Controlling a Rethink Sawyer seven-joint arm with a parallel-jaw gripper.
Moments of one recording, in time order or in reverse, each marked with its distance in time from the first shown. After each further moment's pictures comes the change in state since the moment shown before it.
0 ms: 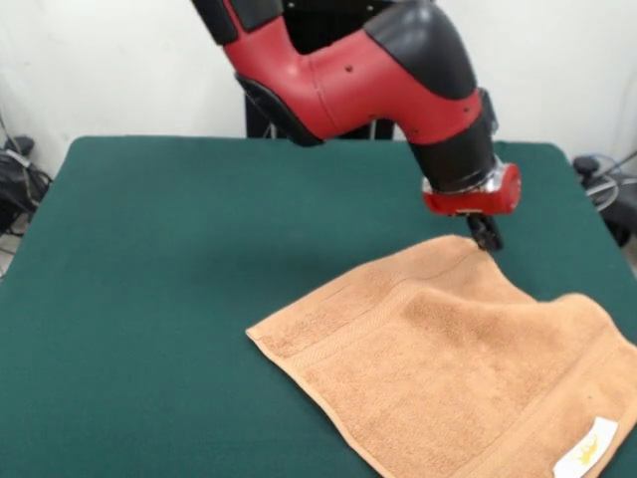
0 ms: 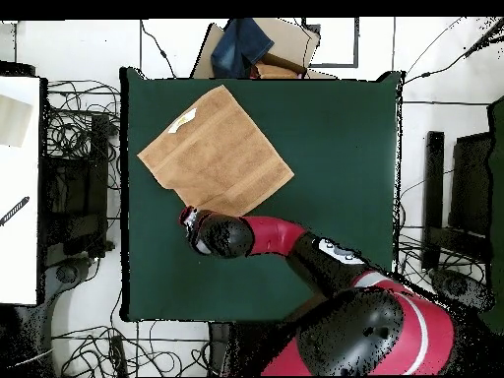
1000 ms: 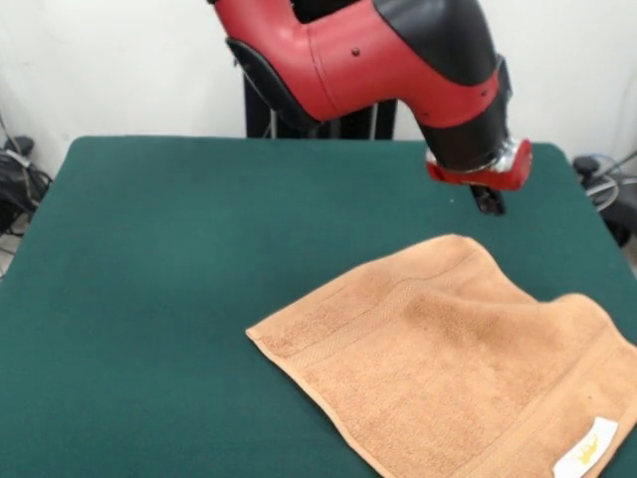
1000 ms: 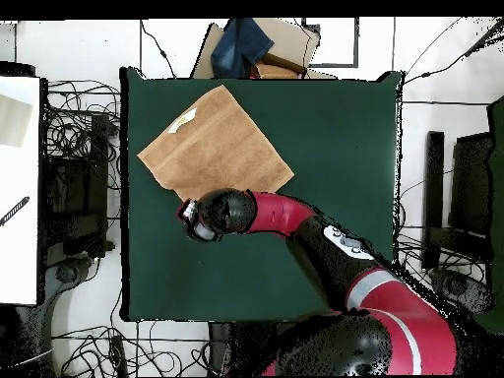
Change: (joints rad) arm 0.049 -0.147 -0.004 -0.094 0.156 0.453 0.000
